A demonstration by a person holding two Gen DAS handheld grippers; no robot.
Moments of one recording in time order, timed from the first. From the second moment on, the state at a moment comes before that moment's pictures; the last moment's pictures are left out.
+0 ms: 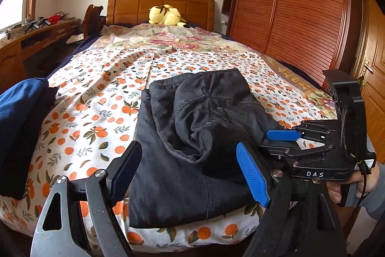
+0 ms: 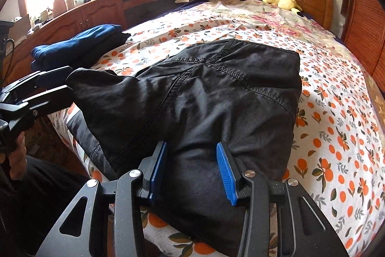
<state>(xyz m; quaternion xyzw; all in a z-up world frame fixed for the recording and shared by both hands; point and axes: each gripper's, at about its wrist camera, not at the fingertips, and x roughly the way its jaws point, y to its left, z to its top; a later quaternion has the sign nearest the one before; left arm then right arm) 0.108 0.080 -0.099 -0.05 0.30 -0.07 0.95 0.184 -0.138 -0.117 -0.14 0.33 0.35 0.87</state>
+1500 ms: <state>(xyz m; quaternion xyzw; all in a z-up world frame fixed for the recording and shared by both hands) 0.094 0.117 -0.109 -0.06 0.32 -0.07 0.94 0.186 -0.151 -0.124 -0.14 0.34 0.36 0.86</state>
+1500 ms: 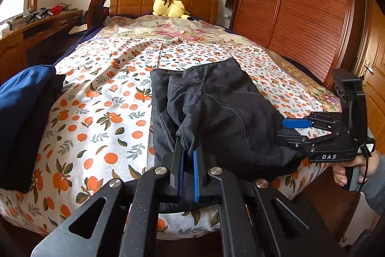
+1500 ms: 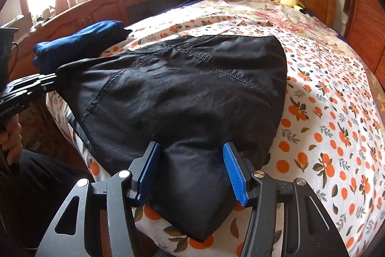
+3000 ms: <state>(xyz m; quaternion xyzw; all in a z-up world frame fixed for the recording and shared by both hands) 0.103 0.131 -0.168 -0.05 0.40 0.05 0.91 0.377 -0.135 -0.169 -0.10 0.32 0.34 0.88</state>
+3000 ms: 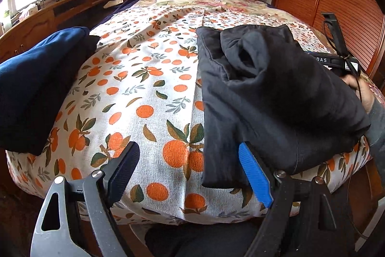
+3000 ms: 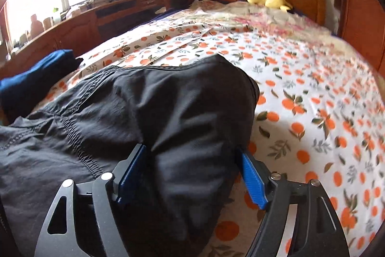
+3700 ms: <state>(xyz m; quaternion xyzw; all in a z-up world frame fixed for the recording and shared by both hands) 0.104 0.126 -0.178 -0.07 0.41 0.04 0.91 0.386 -0.146 -0.180 -0.05 0.34 0.34 0.87</state>
